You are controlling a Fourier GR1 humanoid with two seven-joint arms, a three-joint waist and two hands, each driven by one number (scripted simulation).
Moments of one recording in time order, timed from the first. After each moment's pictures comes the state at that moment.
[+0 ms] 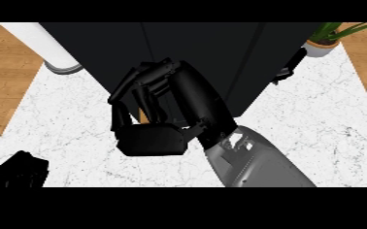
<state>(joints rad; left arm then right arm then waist) 0.37 0.57 -0.17 -1.81 0.72 -0.03 -0.54 -0.74 -0.01 0.50 -1.71 -0.16 -0.30 0.54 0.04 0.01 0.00</state>
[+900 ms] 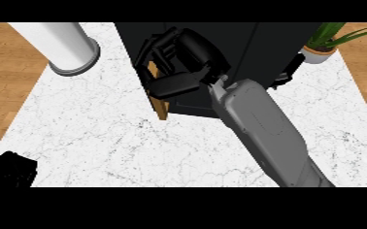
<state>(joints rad) 0.37 0.58 -0.10 -1.80 0.73 -0.12 -0.53 -0.87 -0.02 0.31 -1.25 -0.33 0.10 0.19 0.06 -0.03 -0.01</state>
